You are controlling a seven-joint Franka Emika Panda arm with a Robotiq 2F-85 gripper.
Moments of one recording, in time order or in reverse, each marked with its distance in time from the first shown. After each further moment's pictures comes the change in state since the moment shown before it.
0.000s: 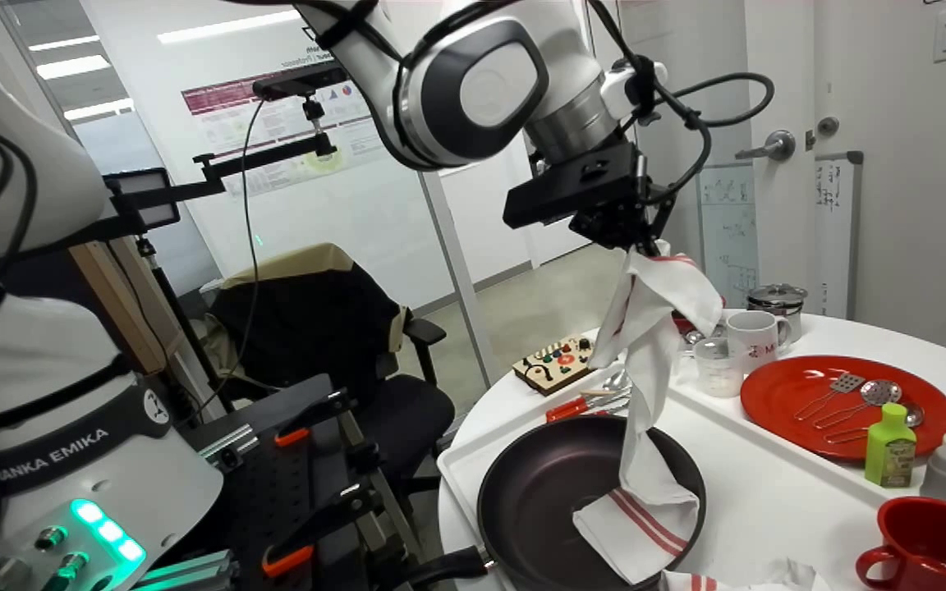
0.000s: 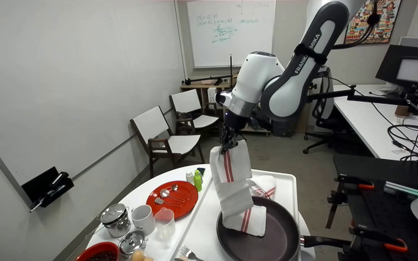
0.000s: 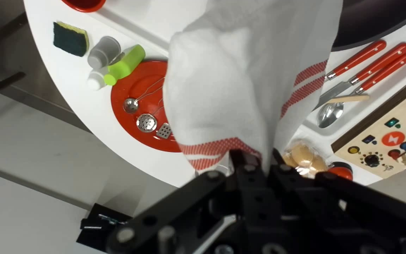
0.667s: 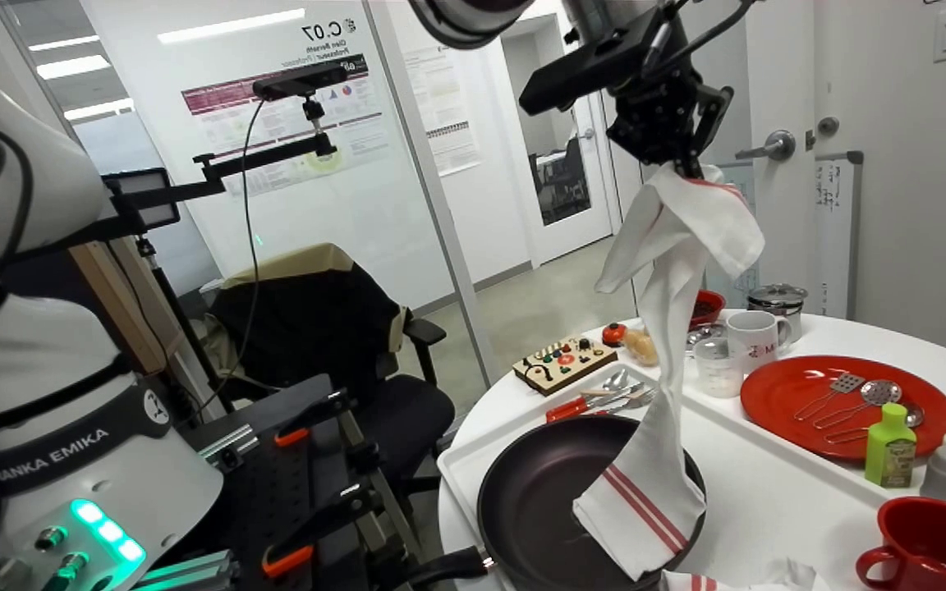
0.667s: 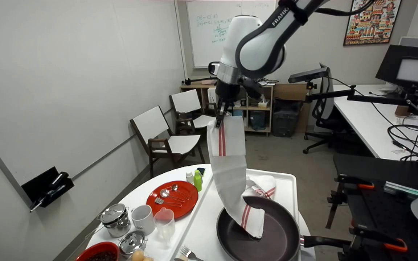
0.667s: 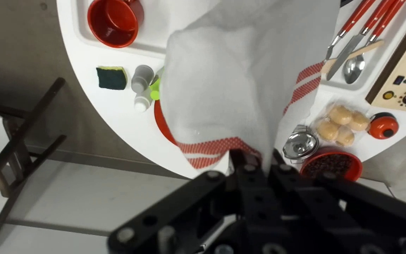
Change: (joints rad) arm 0.026 -0.119 -0.029 0.186 0.265 -0.372 0.069
